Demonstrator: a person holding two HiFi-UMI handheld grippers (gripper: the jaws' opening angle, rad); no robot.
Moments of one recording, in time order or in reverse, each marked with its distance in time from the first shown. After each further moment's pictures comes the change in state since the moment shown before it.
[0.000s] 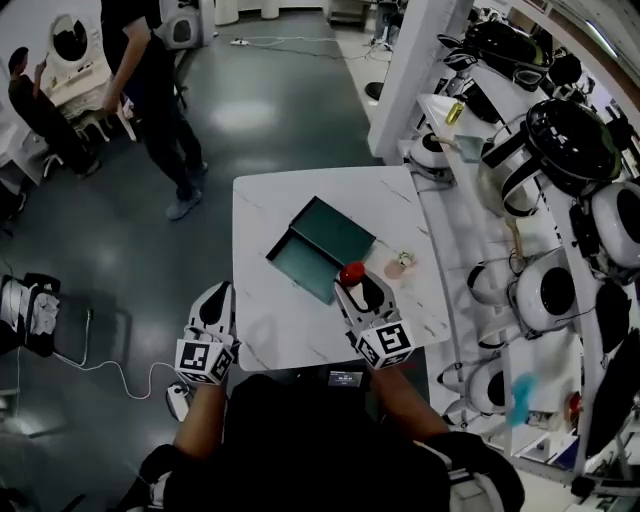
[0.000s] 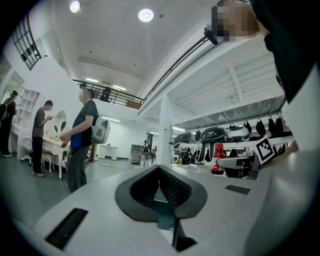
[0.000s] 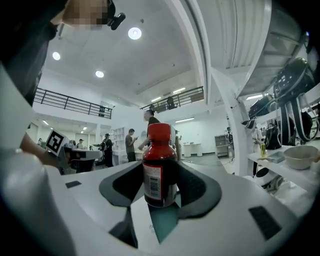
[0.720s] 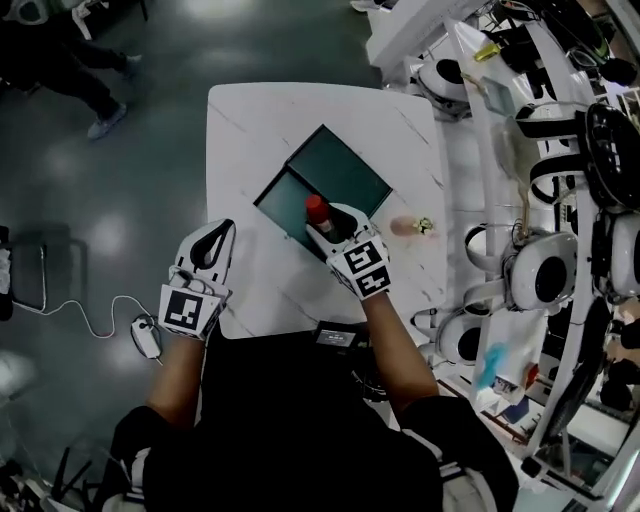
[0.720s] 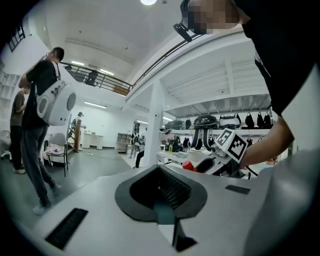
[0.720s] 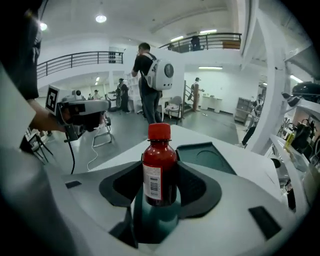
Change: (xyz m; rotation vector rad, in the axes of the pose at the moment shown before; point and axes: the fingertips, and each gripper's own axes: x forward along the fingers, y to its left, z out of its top) left arm 0.085 0.032 -0.074 -0.003 0.144 -0.183; right arm 0.124 -0.008 -0.141 -0.177 0.681 0.175
